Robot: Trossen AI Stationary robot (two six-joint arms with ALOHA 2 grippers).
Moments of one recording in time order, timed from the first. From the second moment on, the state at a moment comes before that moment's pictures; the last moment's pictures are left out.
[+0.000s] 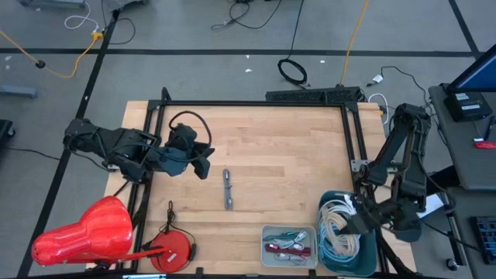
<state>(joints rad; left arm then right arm) -0.34 1.30 1.53 -1.02 -0.68 -0.94 1.26 0.96 0.82 -0.62 0.62 2.21</state>
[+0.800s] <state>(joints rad) -0.33 1.30 1.53 -1.02 -0.67 -0.93 1.26 1.01 0.82 -1.06 0.07 2.33</state>
